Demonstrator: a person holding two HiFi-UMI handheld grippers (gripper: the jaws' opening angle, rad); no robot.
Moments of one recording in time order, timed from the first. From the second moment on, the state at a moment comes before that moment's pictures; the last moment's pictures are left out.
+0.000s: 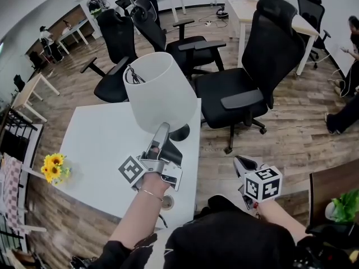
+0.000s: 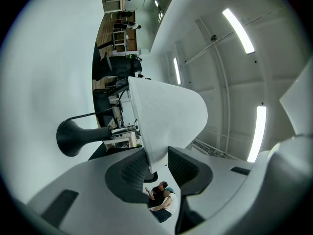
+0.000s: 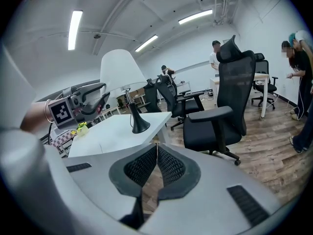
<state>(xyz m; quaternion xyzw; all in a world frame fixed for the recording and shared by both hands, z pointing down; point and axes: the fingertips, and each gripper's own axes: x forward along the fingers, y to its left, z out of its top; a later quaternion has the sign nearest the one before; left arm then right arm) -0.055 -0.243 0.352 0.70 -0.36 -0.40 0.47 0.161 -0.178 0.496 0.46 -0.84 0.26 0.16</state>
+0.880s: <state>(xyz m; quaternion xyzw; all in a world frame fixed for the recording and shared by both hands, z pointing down) -0.053 -0.233 0.357 0.70 -0.37 -0.40 0.47 0.171 -0.160 0.495 0.46 -0.83 0.26 0.16</state>
